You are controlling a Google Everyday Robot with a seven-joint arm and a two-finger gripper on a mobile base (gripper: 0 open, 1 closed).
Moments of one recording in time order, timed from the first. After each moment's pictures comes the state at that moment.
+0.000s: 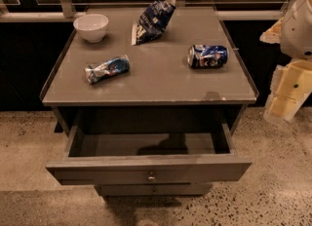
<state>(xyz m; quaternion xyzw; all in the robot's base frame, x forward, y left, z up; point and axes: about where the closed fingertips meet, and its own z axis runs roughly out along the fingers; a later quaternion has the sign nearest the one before) 0.438 -0.217 0.976 -0.60 0.78 -0.03 0.16</state>
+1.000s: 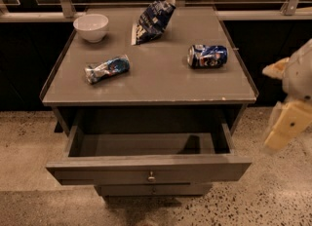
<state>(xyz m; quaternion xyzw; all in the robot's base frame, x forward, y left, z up) 0.416 -0.225 0.917 -0.57 0.80 0.02 0.19</state>
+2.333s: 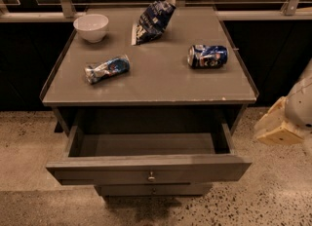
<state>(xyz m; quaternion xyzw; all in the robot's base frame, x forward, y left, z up) 0.391 -0.236 0.870 -0.53 0.82 0.07 0.19</state>
